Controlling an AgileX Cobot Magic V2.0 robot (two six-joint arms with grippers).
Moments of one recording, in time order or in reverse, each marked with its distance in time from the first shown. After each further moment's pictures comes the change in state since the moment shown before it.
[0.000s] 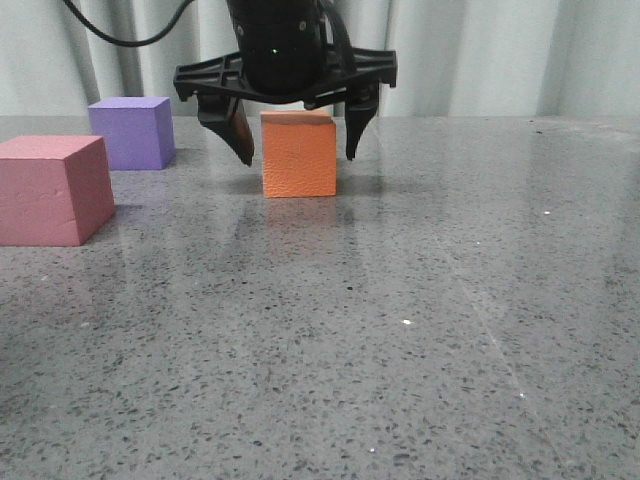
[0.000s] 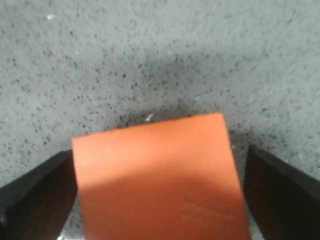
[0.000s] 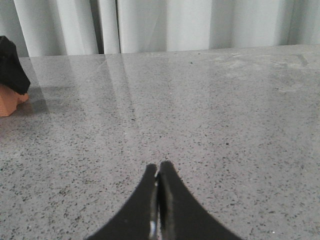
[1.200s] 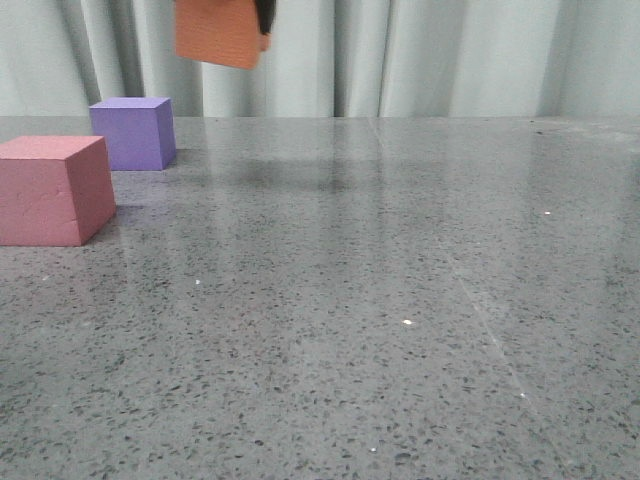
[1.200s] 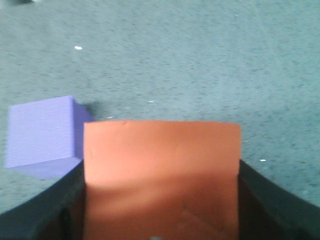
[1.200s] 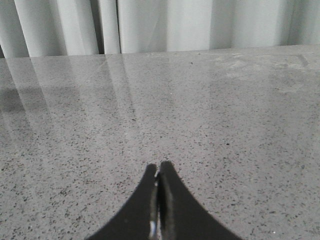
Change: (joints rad) left arm -0.017 -0.233 0.053 0.289 0.116 0.024; right arm 0.000 0.000 0.000 0.000 0.000 0.000
